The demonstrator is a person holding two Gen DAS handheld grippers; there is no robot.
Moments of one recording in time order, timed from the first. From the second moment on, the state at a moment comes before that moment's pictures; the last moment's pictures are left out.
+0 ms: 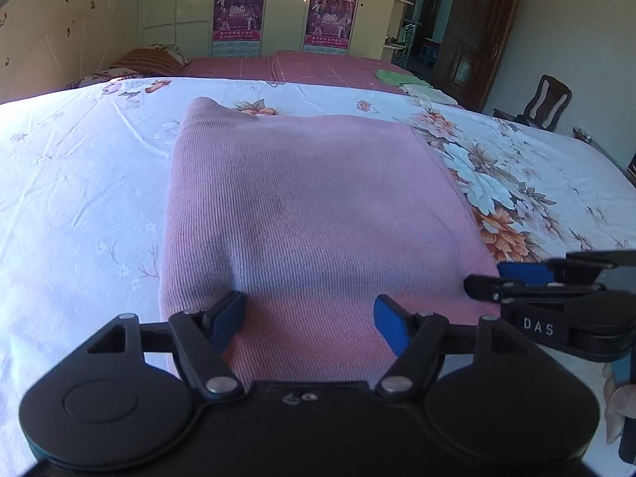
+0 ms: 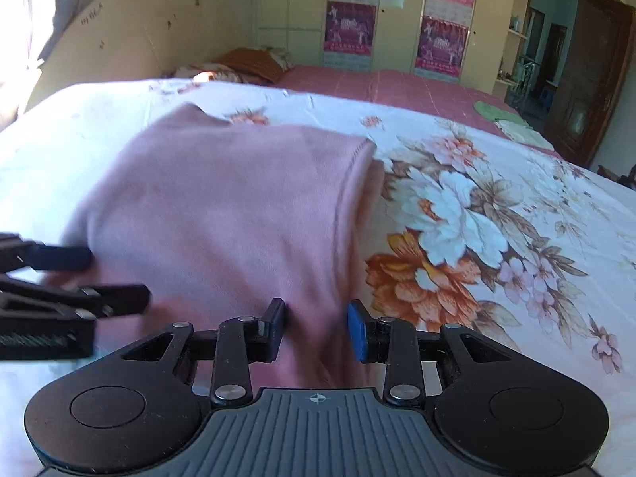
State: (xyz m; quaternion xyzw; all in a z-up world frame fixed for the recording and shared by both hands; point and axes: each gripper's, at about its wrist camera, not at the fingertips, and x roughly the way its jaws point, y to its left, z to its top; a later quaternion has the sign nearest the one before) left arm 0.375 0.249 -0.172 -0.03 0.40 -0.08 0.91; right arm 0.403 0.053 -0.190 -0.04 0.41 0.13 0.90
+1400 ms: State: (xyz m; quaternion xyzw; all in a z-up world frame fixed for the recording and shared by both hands) left arm 0.048 0.166 0.026 -0.02 0.29 0.15 0.94; right arm 0.074 -0.047 0.014 -0.01 0.25 0.19 0.95
